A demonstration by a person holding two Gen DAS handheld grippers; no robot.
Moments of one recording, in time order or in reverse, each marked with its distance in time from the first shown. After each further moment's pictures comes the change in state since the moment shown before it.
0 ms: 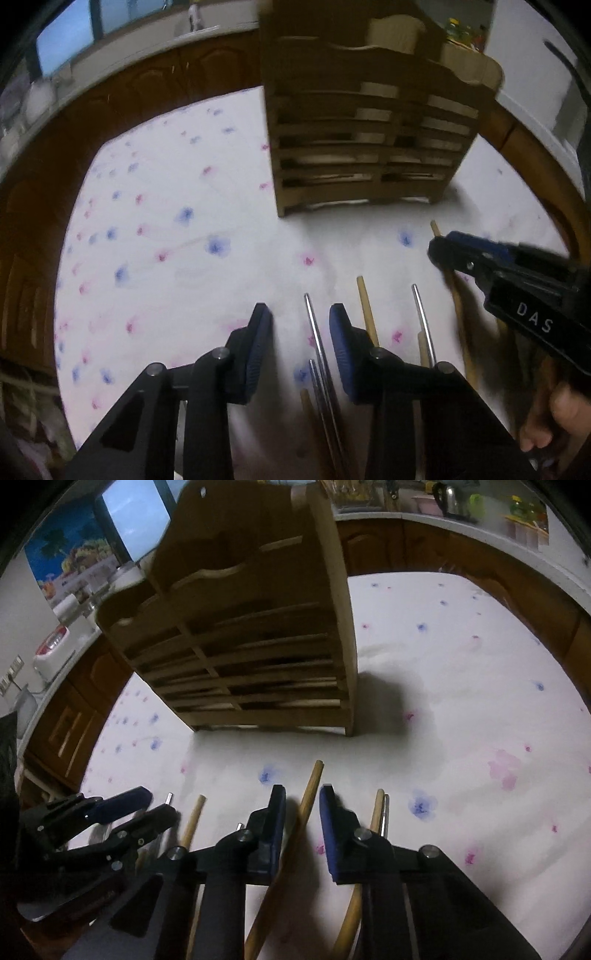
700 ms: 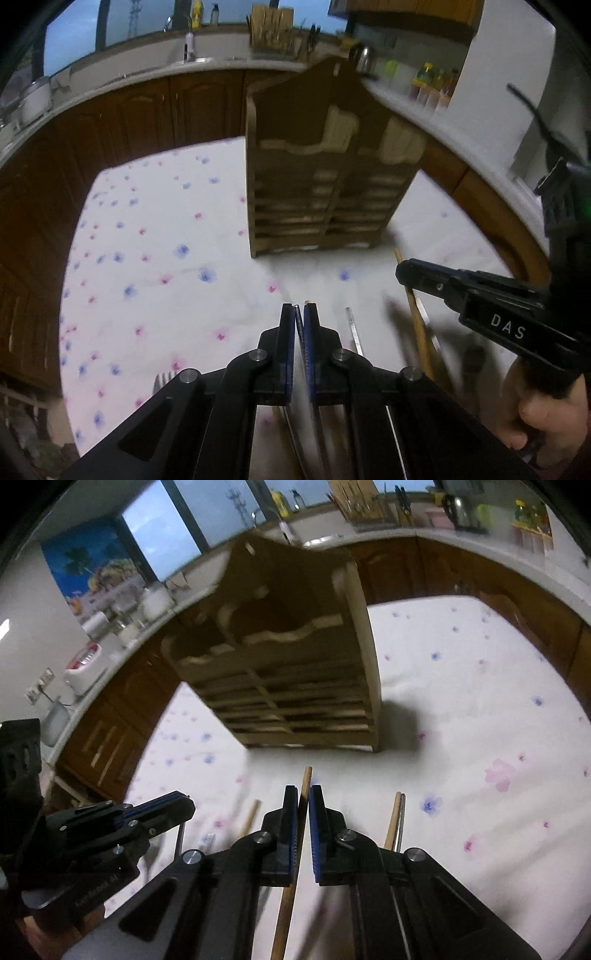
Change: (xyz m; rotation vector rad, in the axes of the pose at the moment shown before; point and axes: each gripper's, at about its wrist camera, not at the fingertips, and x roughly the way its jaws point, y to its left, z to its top) left arm -0.075 0.006 -0.013 -0.070 -0.170 -0.164; right arm -0.065 -0.008 0.002 0.017 -0.083 0.138
